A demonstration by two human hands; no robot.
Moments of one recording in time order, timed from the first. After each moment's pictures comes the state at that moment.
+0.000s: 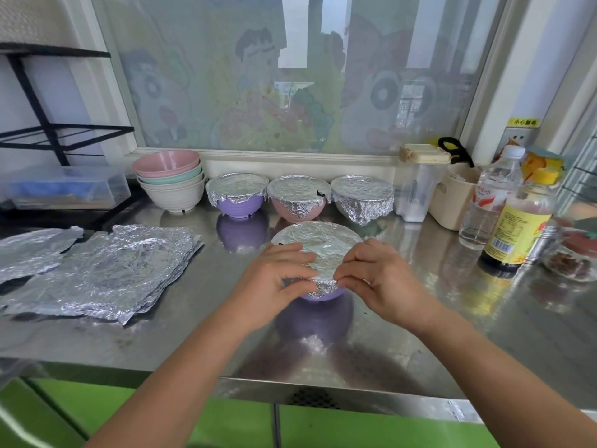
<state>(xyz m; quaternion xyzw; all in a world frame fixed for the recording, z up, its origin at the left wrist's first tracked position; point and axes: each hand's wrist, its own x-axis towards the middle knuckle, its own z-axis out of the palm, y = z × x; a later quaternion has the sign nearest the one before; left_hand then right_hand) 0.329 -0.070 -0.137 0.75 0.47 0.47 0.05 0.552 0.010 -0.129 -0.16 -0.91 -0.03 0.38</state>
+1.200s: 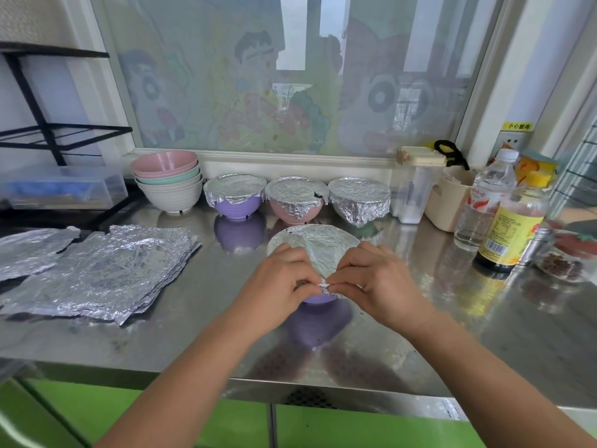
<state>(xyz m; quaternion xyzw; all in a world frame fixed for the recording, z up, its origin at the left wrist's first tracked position) 0.348 -0.079 -0.121 0.78 0.49 0.39 -0.01 0.549 -0.003 -0.125 -0.18 -0.91 -0.08 0.38</state>
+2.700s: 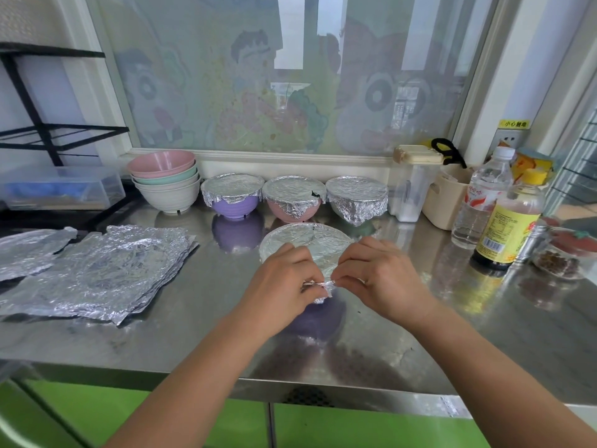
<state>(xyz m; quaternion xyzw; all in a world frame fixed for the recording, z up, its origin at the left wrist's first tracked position) 0.360 -0.077 -0.125 0.77 0.50 0.39 -0.06 0.557 0.000 -0.116 -0.18 -0.91 -0.12 0.36</state>
